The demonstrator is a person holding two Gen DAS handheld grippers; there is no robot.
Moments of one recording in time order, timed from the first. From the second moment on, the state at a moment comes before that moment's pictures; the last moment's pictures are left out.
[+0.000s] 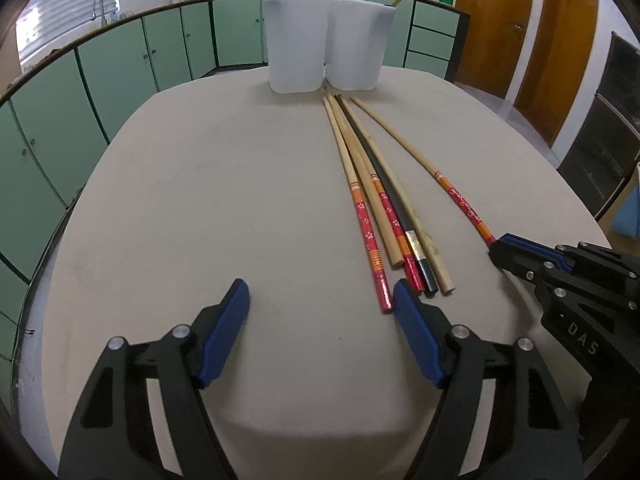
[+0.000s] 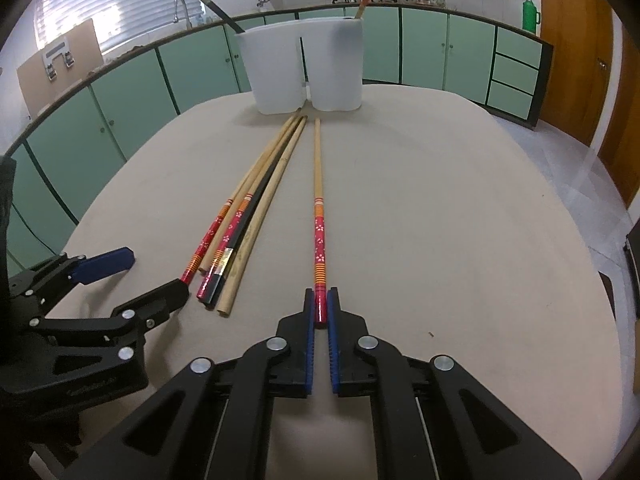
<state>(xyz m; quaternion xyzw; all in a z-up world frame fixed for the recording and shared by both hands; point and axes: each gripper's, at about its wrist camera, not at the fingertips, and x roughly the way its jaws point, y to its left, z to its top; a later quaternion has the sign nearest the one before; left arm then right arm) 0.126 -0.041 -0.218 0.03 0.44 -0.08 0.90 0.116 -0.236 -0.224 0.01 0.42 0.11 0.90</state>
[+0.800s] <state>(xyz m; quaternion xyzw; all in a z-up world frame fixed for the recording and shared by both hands) 0.121 -0.045 -0.214 0.02 0.43 -0.09 0.90 0.115 -0.232 -0.223 0.00 0.42 0.11 0.90</state>
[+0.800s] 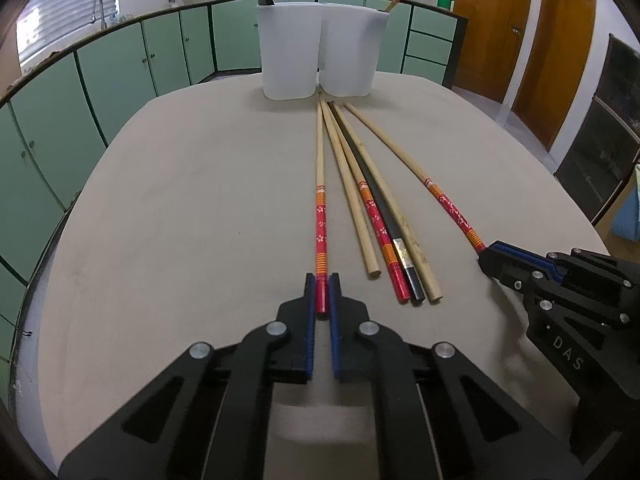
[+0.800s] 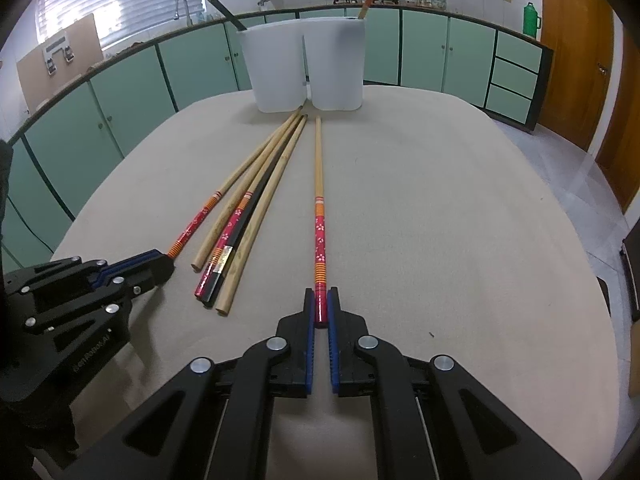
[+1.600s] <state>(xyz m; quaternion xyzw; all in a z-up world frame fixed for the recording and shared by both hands) 0.103 -0.026 -0.077 0.04 0.27 -0.10 0.96 0.106 -0.252 -0.107 -0.01 0.31 0.11 0.94</state>
